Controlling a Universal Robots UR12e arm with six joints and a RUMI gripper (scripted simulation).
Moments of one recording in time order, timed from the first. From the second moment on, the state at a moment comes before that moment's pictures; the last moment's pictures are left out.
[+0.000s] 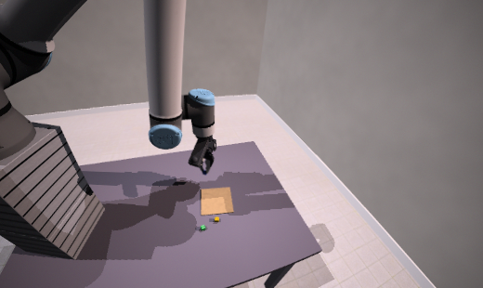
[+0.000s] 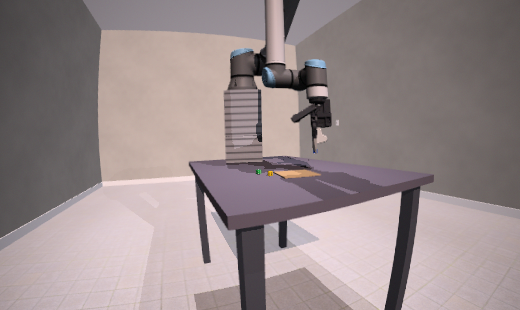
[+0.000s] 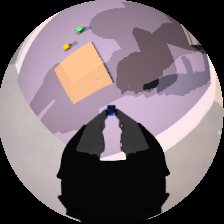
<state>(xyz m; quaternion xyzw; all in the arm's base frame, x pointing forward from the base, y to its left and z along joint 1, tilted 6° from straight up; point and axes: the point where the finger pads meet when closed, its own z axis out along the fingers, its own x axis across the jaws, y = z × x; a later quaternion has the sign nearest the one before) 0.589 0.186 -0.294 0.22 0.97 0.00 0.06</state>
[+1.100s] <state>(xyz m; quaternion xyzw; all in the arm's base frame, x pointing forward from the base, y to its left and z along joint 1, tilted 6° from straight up) 0.587 0.184 -0.266 0.20 0.98 0.00 0.06</state>
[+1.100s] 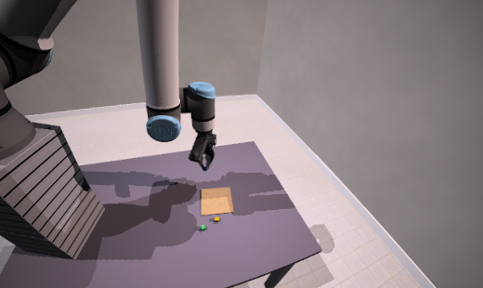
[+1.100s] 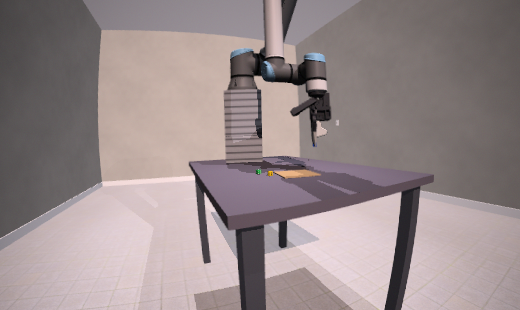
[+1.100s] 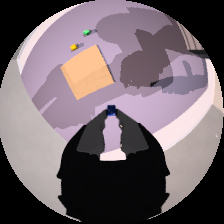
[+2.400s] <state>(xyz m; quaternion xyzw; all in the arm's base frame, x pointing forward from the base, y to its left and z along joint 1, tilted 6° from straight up) 0.612 0.133 -0.261 -0.25 0.97 -0.03 0.05</state>
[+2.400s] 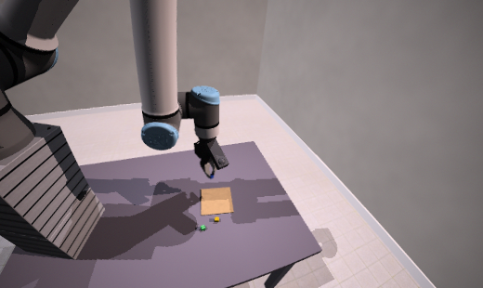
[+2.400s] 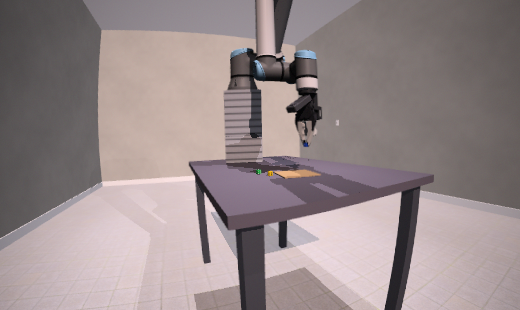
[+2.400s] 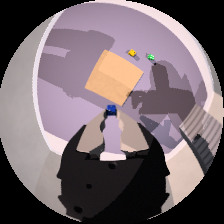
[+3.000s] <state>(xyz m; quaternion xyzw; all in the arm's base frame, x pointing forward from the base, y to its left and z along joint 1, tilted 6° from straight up) 0.623 0.107 -0.258 -0.50 0.86 -0.04 0.04</state>
